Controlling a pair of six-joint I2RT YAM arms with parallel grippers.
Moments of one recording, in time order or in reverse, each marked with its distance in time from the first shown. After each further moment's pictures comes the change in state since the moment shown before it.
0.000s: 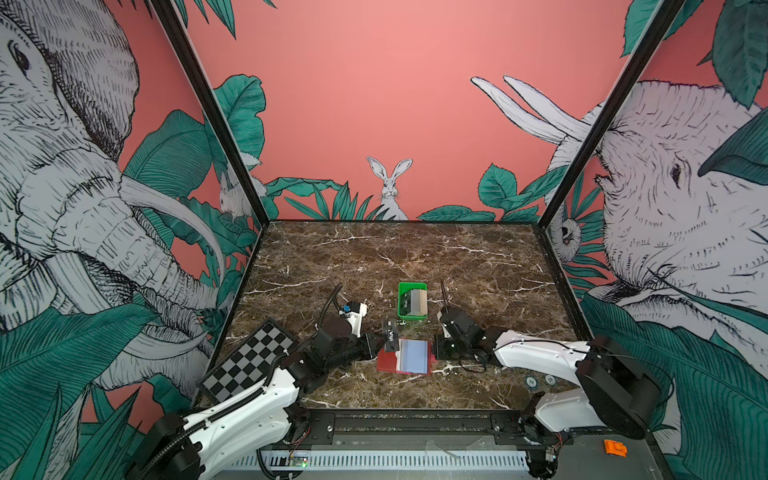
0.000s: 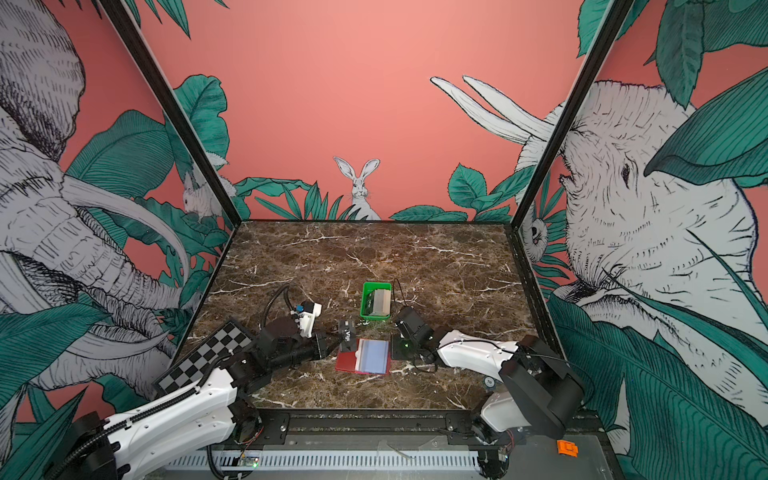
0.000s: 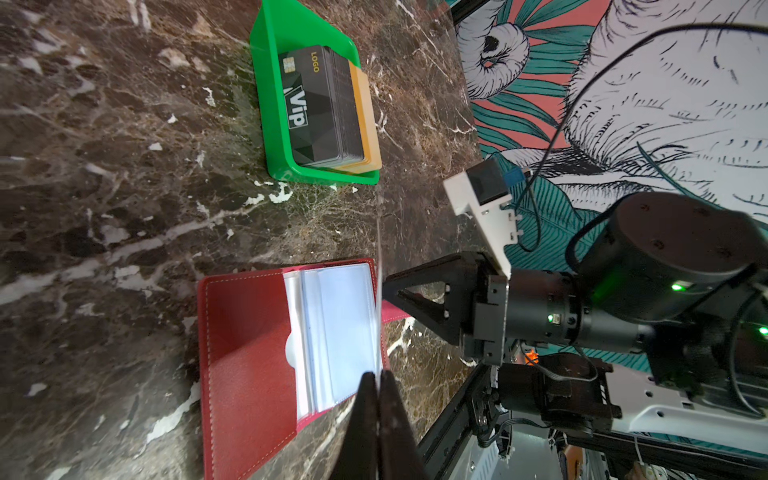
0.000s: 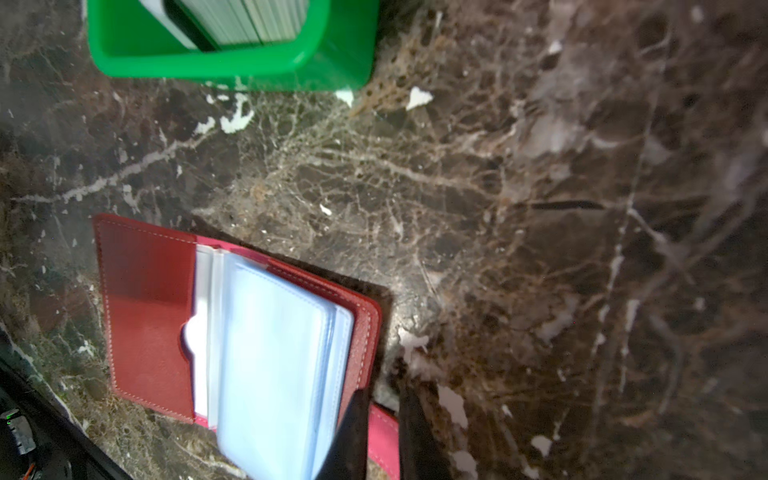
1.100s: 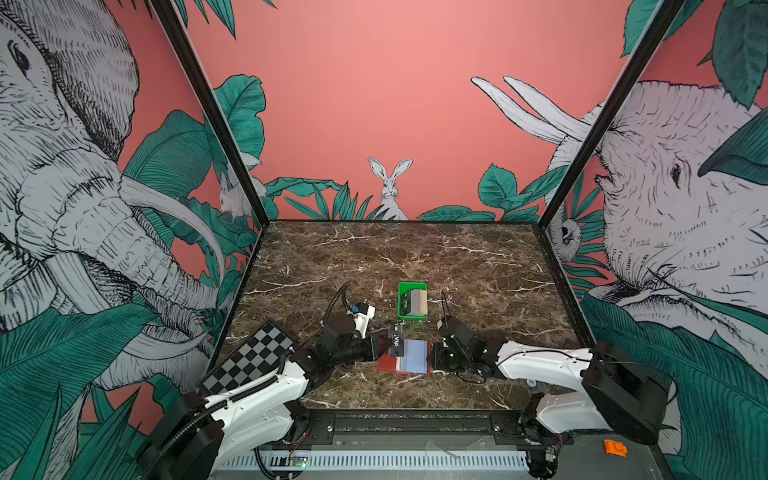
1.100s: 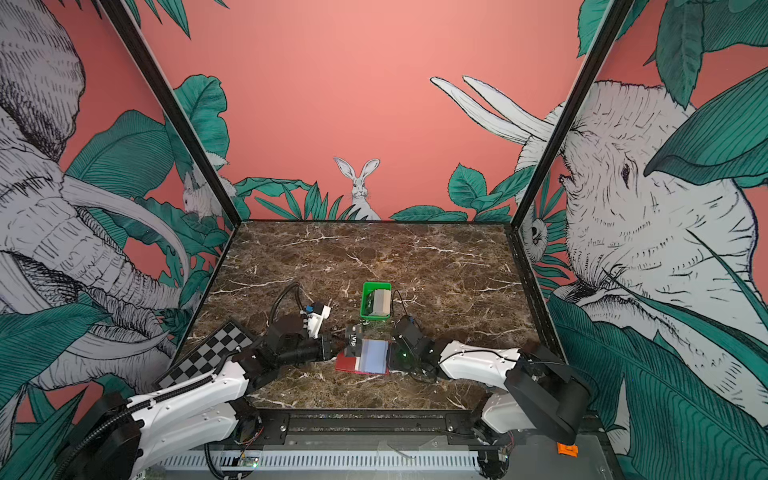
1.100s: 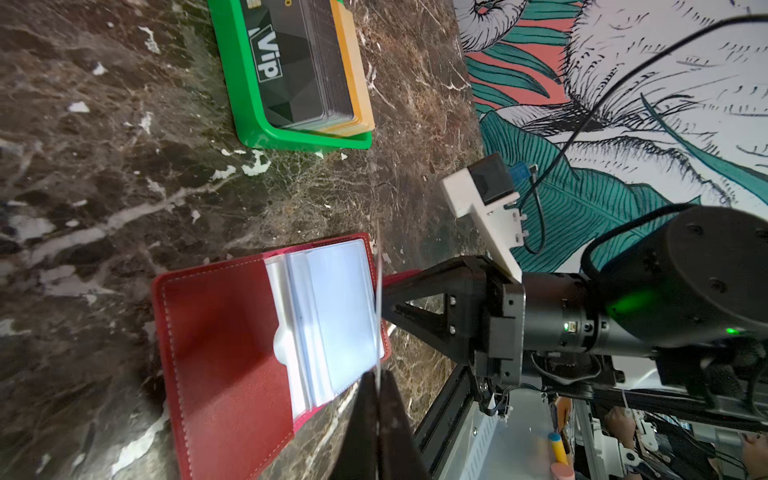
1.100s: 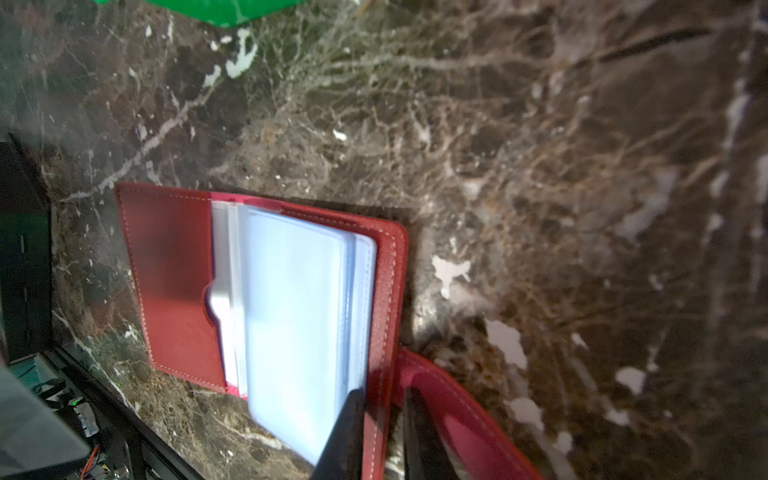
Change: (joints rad) left arm 0.033 0.143 -0.024 0.135 0.144 0.057; right arm 0.100 -0.008 -0.075 0.101 0.003 0.206
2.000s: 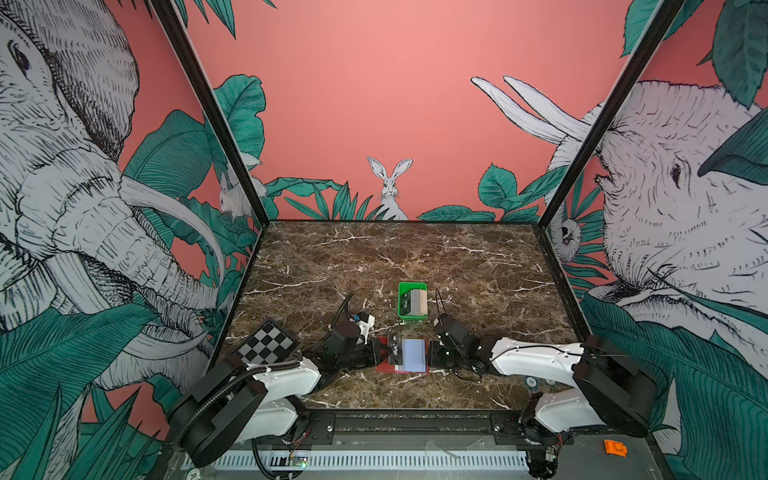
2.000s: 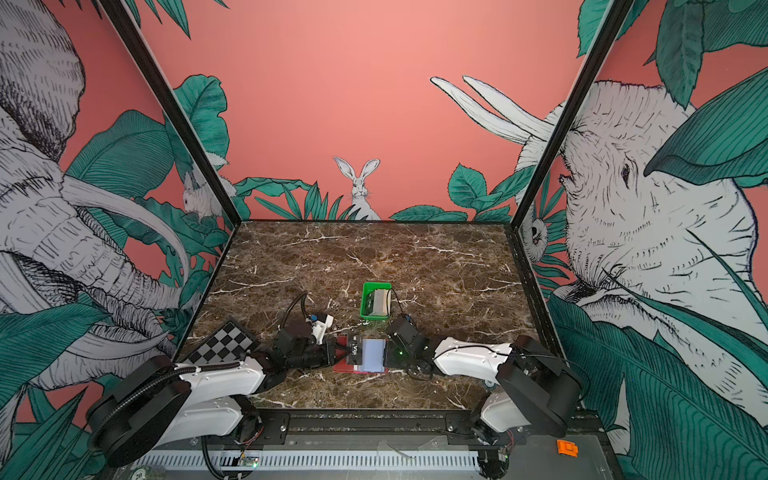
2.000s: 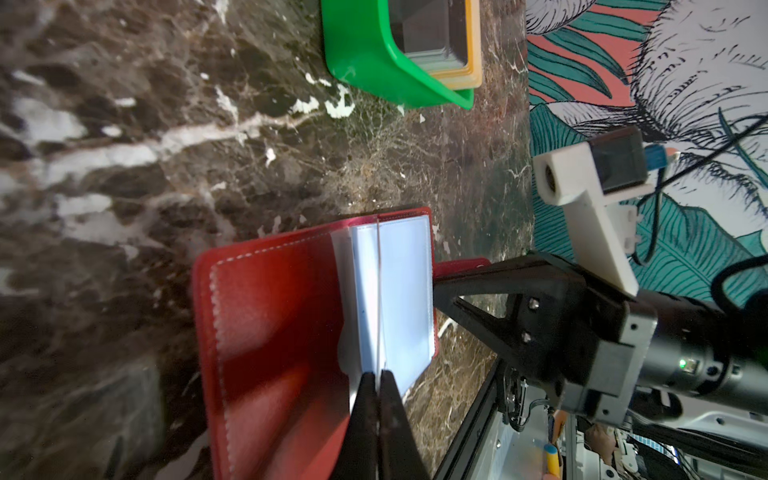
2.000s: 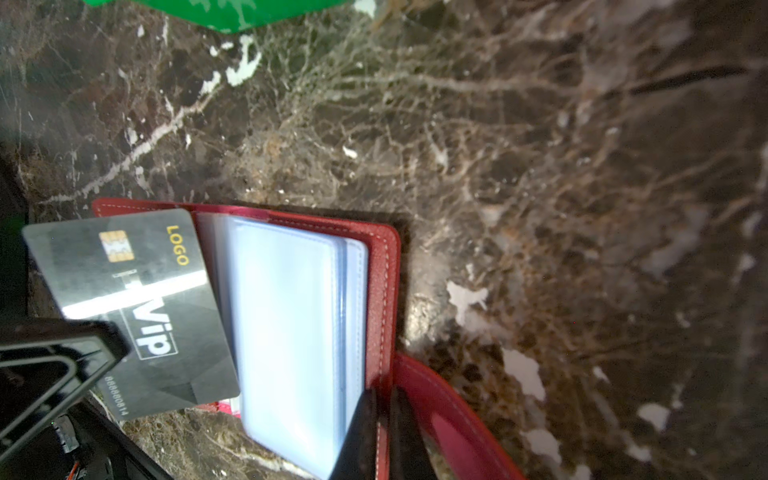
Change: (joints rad) left arm 0.008 0.282 -0.086 0.282 0.031 -0.108; right arm 0.007 0.045 0.040 -0.020 0.023 -0.020
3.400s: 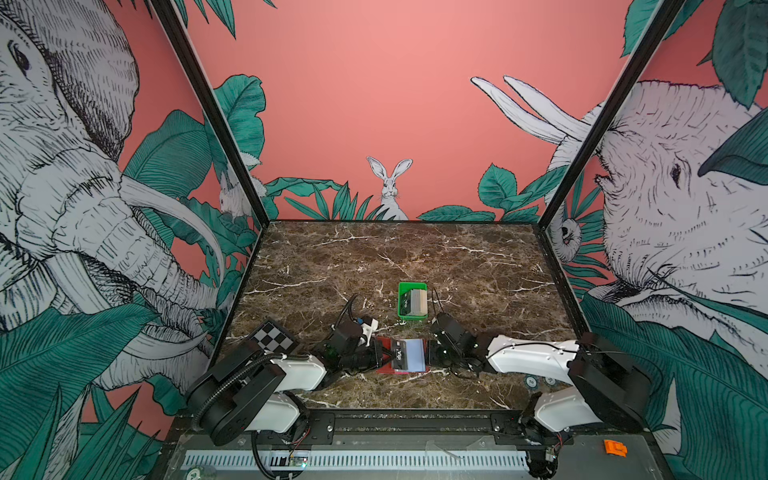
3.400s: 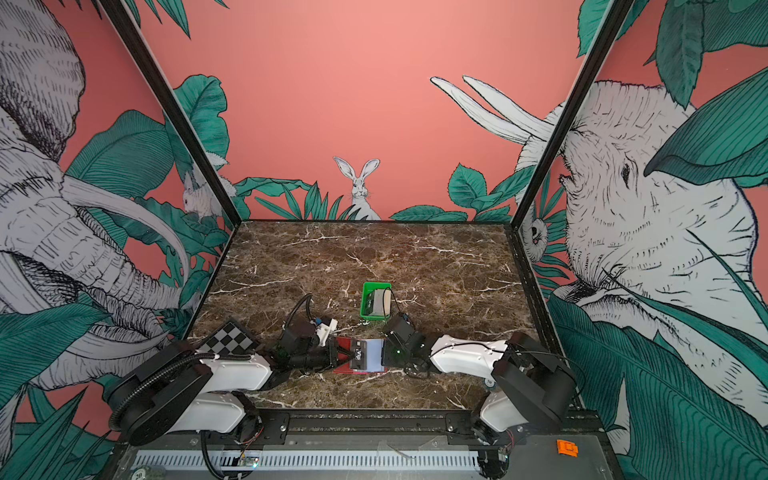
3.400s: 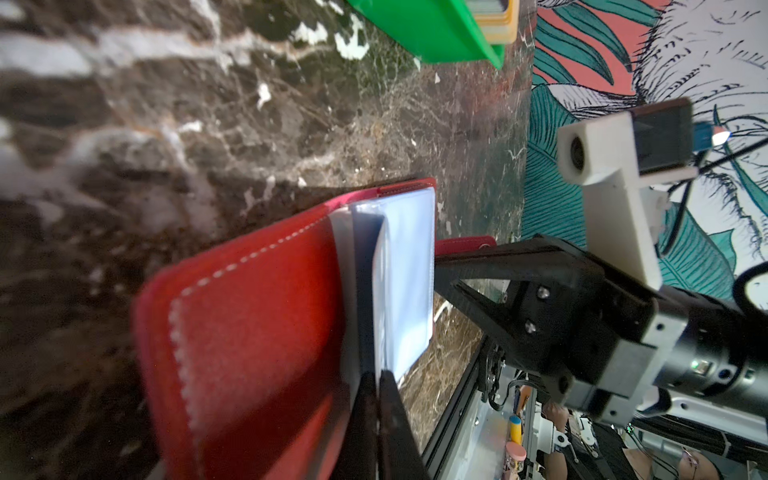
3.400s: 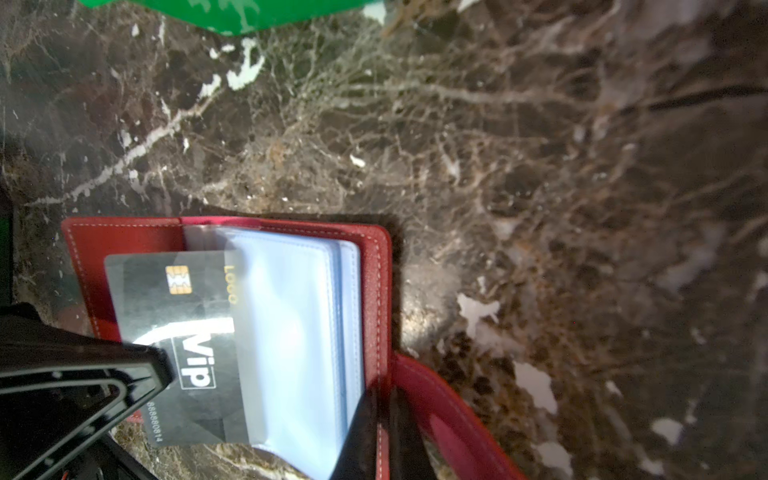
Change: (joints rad) left arm 0.006 0.106 -0.001 0.073 0.093 -0.051; right arm 0.010 0.032 0.035 -0.021 0.016 -0.003
